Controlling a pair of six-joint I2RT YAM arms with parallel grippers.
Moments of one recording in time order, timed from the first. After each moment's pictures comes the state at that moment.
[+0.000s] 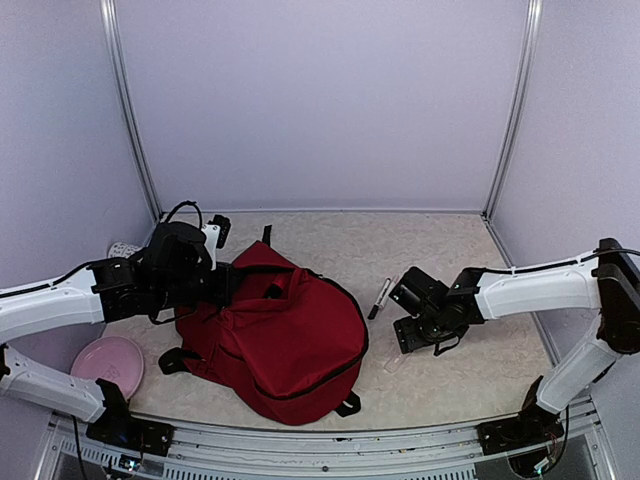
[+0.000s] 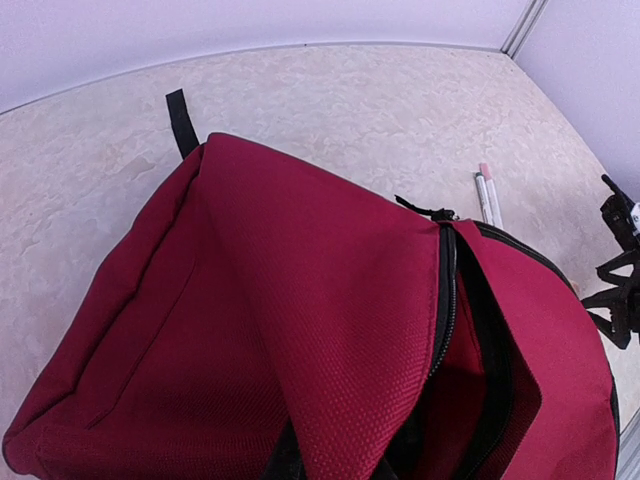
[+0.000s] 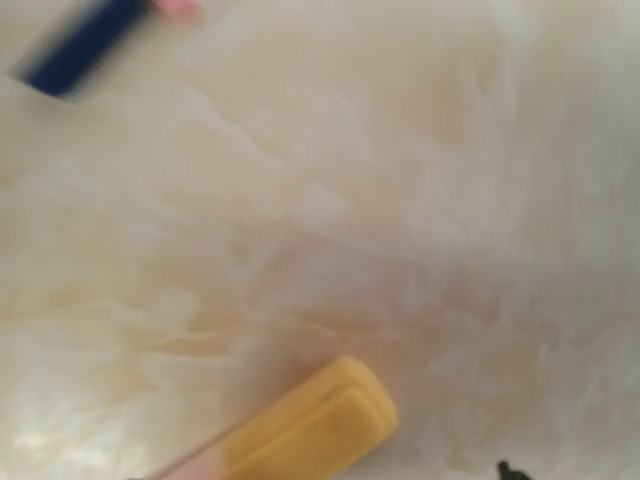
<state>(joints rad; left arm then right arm) -0.86 1.14 0.84 -0.31 -0.29 -0.43 0.90 1.52 0.86 -0.56 0.36 0.57</state>
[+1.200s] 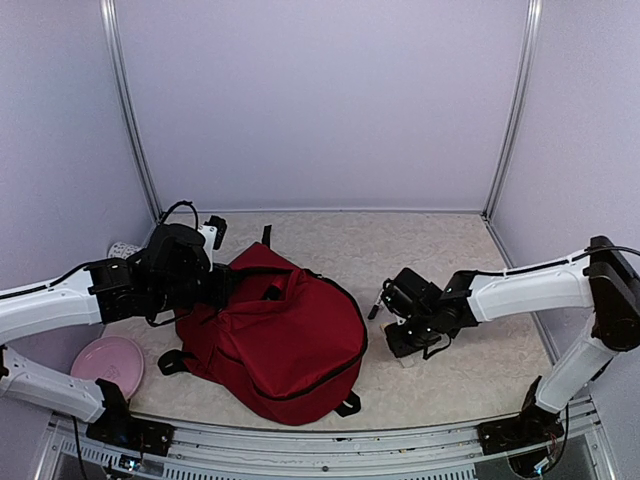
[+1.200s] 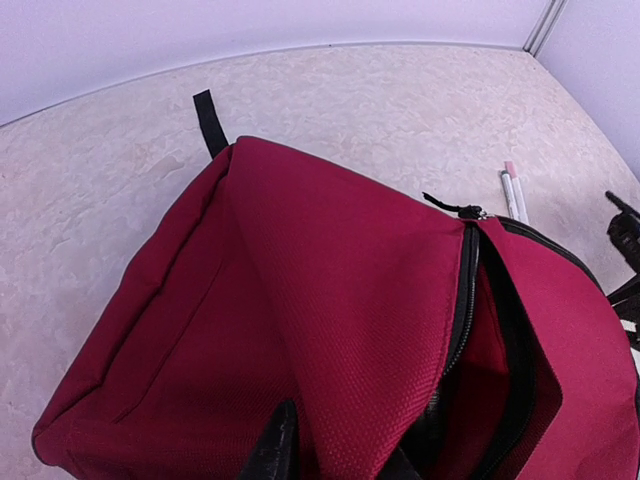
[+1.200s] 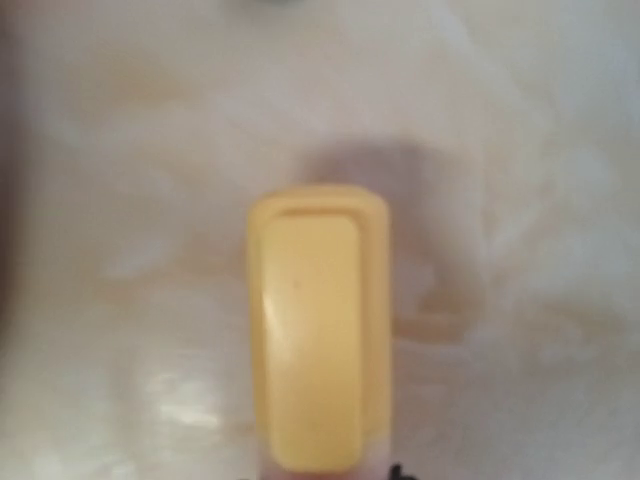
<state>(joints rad) -0.87 1.13 0.84 -0.35 -0.36 -0.40 0.93 1.59 0.86 -0.47 0.18 0.54</state>
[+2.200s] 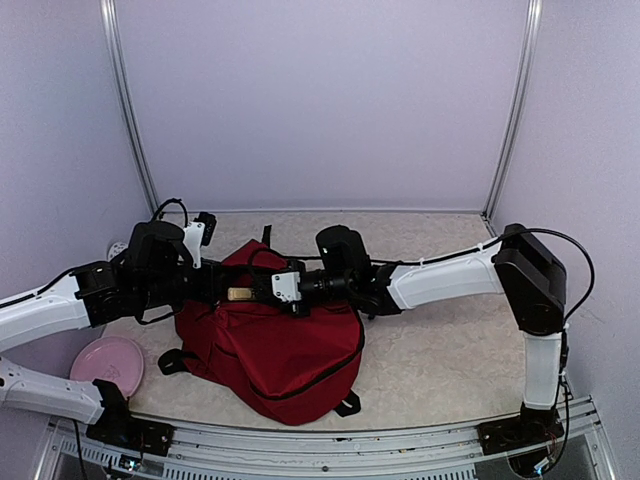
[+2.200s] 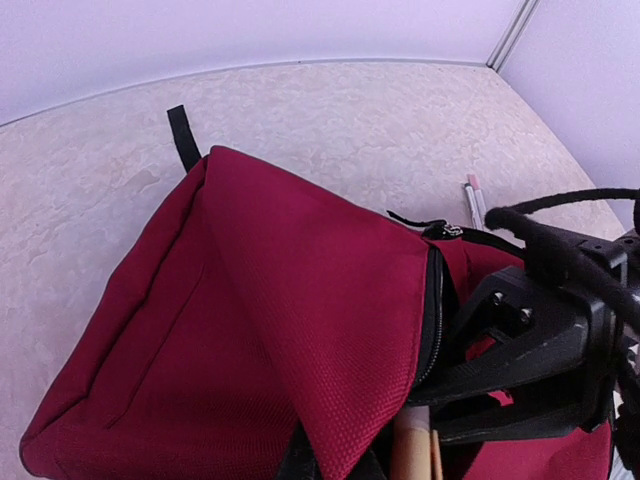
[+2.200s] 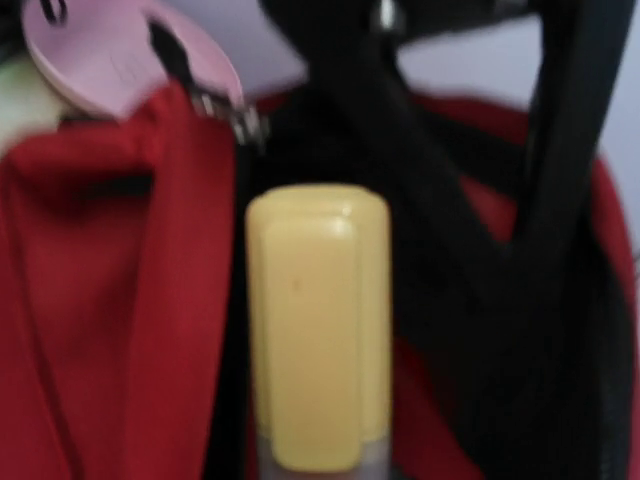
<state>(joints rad) -0.80 1.03 0.79 -0.30 -0.23 -0.37 0.99 2.02 1.34 0.42 -0.50 -0.82</state>
